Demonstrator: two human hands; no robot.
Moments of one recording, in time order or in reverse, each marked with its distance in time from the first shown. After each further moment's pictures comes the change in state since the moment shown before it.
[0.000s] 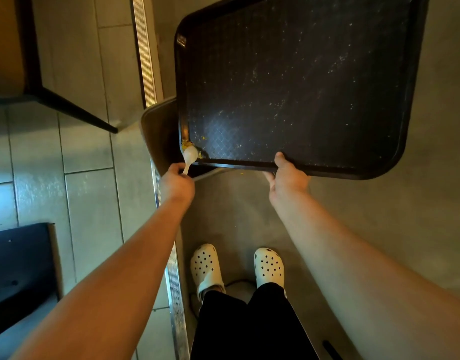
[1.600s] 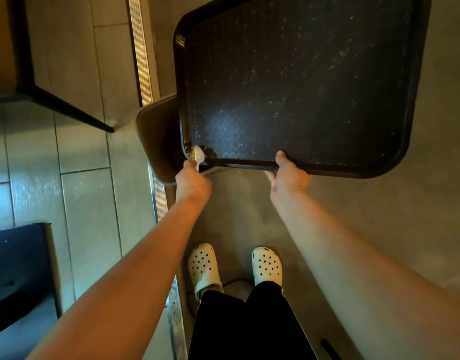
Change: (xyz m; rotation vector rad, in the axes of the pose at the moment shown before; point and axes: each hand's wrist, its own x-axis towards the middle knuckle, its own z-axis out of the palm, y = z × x) left_hand -0.031 0.027 0.012 0.095 -0.113 0.094; right_hand 0.014 -0.003 -0.008 -0.021 -0.005 -0.025
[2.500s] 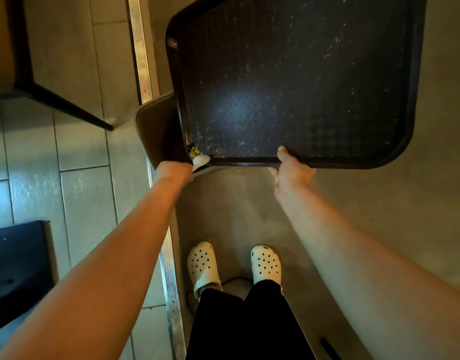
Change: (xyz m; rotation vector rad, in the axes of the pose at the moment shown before) left_hand 0.052 -0.015 -0.017 -0.025 -0.094 -0.224; right_hand 0.003 -0.004 0.000 -0.057 -0.017 -0.070
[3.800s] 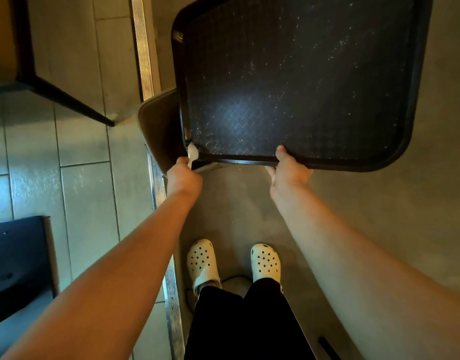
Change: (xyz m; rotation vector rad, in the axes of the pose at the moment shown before) left_hand -0.039 -0.012 0.019 0.017 0.176 0.202; right_hand -0.005 0.008 0.001 0.040 0.004 0.012
